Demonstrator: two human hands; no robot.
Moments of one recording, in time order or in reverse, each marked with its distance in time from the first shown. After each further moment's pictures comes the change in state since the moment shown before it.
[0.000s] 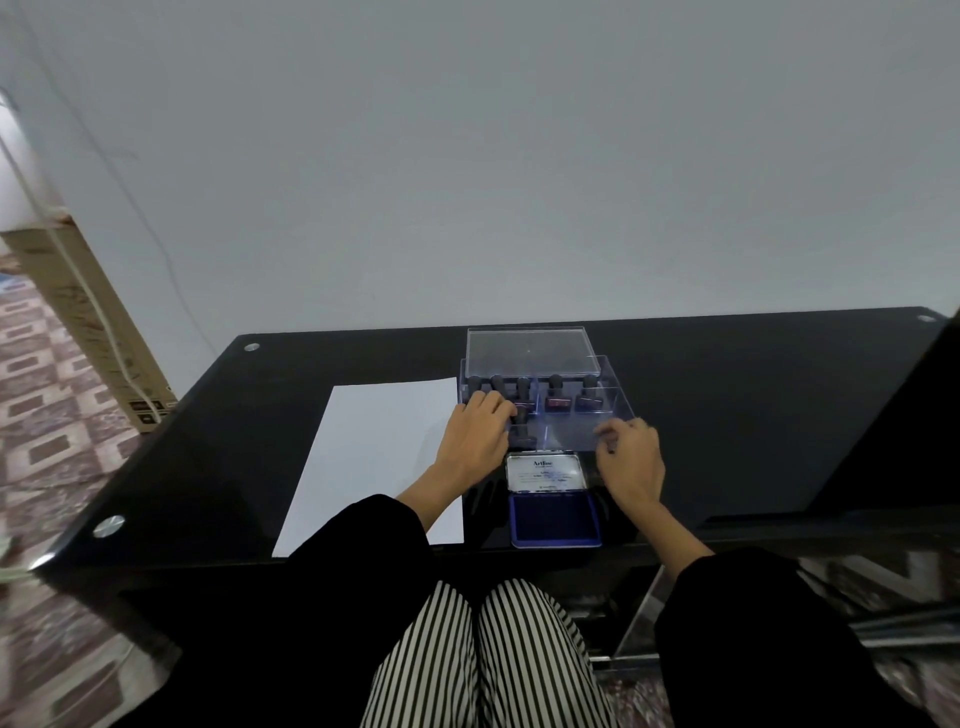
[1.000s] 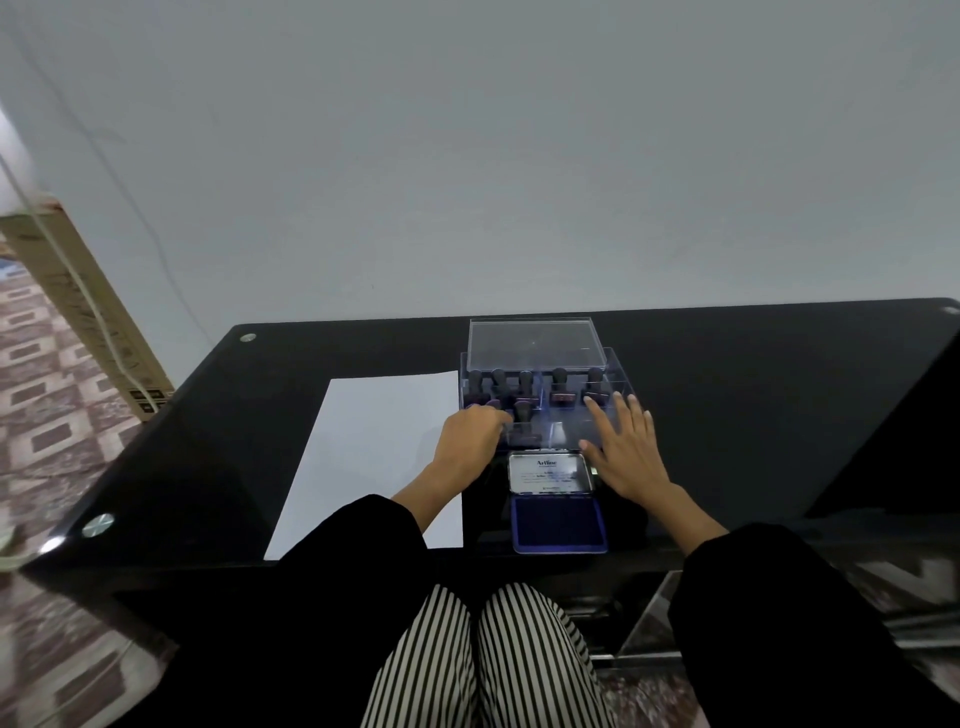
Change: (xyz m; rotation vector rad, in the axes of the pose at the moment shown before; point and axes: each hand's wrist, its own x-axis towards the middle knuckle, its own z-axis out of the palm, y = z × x) left_hand 0.007 -0.004 0.005 -0.040 -0.113 -0.129; right_hand 0.028 0.018 0.016 -0.432 -0.340 -0.309
